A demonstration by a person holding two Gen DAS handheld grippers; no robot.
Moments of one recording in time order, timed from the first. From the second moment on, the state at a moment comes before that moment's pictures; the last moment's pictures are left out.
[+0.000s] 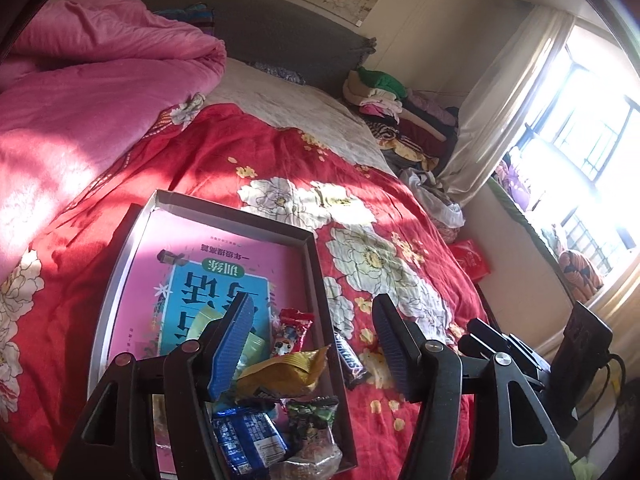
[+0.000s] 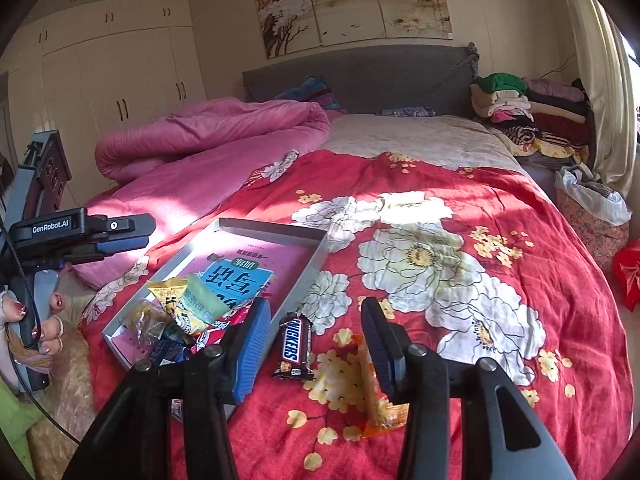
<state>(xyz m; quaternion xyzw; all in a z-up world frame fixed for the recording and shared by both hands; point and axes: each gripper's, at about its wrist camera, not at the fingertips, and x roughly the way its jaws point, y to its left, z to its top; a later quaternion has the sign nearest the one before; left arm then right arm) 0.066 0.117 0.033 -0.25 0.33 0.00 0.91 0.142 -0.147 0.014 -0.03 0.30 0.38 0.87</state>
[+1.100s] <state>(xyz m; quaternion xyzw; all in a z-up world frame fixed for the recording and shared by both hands) 0.114 0.006 -0.020 -0.18 0.47 -0.06 0.86 0.165 -0.175 -0.006 -0.03 0.36 0.34 0.87</state>
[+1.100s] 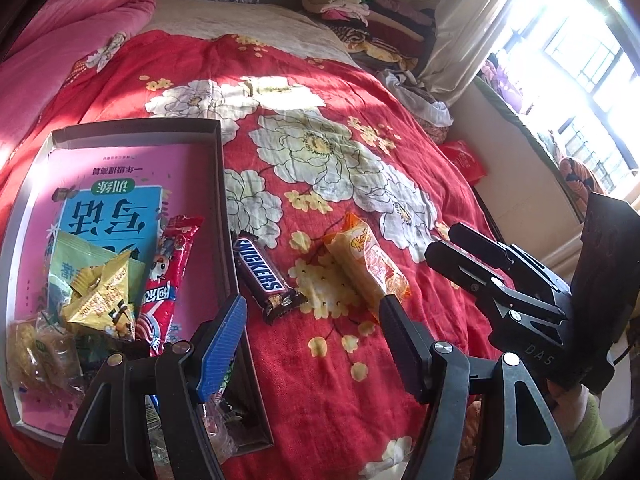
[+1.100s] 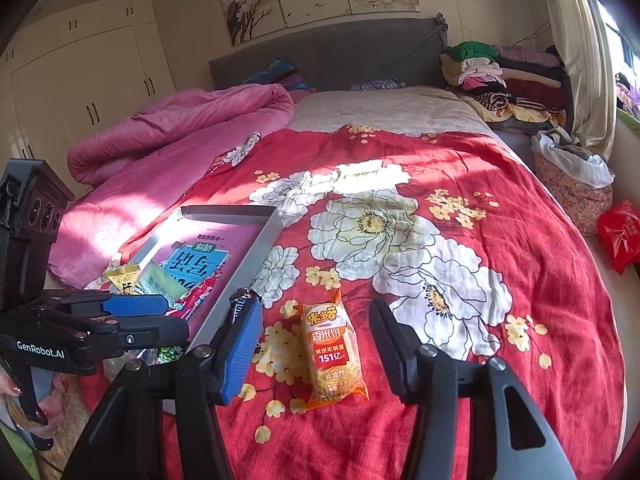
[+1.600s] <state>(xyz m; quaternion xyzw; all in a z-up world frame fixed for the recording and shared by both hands) 0.148 -0.018 -0.057 -0.19 0.54 -0.04 0.82 0.178 -0.173 -0.041 -0.08 0.43 0.33 0.84</state>
